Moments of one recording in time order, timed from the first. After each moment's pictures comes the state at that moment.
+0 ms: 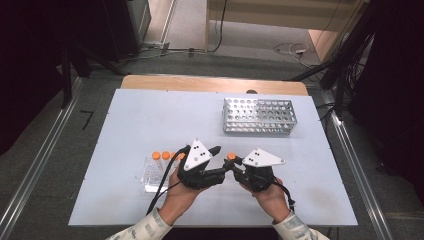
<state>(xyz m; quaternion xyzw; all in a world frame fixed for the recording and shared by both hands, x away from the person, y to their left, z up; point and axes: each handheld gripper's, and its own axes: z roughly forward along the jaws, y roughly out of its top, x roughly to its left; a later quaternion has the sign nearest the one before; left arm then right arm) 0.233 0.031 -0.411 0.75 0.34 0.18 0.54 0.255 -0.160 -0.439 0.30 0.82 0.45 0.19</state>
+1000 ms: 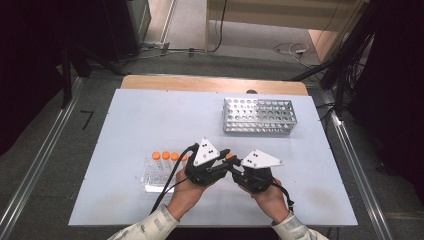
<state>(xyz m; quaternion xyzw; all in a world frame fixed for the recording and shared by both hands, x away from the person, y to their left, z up) 0.246 0.022 -0.424 0.76 0.34 0.17 0.53 0.252 -0.157 -0.439 0.30 0.82 0.45 0.18</state>
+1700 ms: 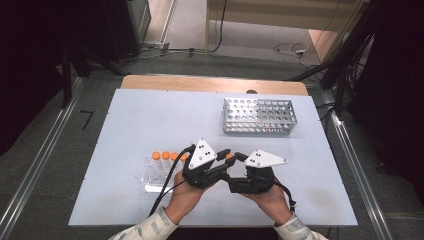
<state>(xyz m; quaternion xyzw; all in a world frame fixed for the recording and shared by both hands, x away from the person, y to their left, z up) 0.232 0.027 -0.409 0.74 0.34 0.17 0.55 0.249 -0.162 -0.434 0.30 0.82 0.46 0.15</state>
